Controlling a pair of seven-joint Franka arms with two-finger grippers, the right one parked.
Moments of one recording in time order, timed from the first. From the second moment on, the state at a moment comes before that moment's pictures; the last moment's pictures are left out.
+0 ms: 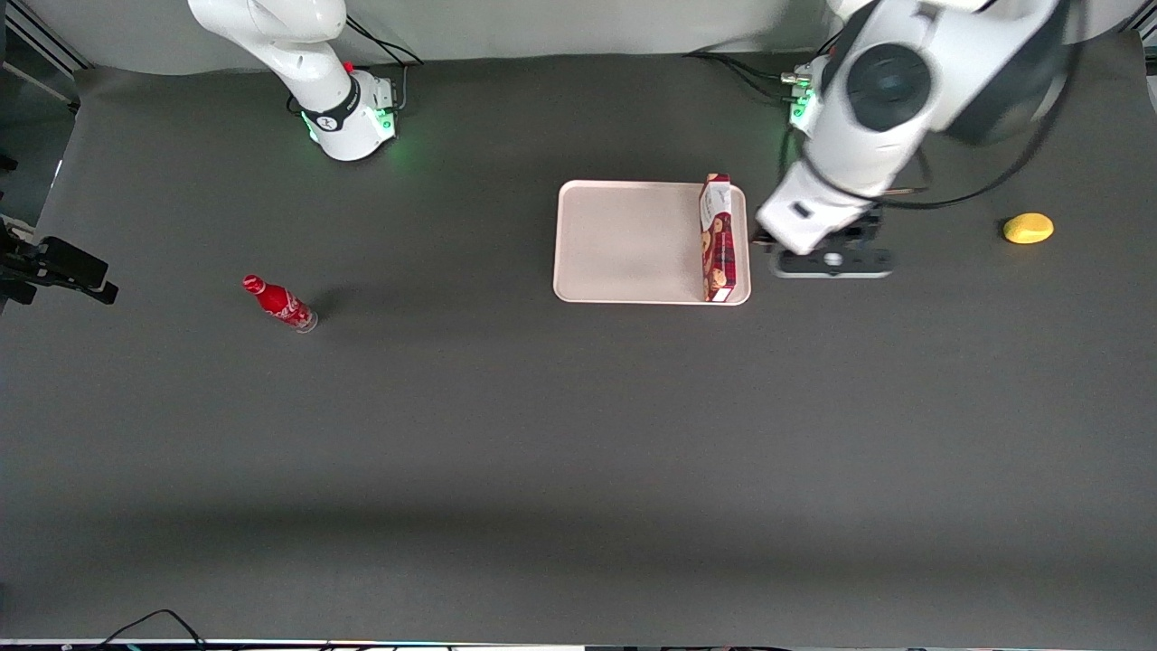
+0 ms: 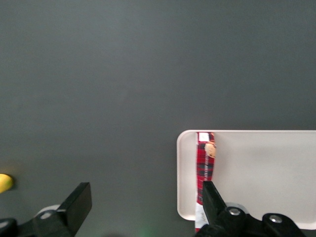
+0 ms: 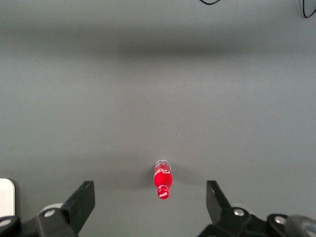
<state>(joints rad) -0.05 -0.03 -0.38 -1.87 0.05 1.72 -0.40</state>
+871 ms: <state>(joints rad) -0.06 -0.08 -0.07 -1.67 0.04 1.60 -0.12</state>
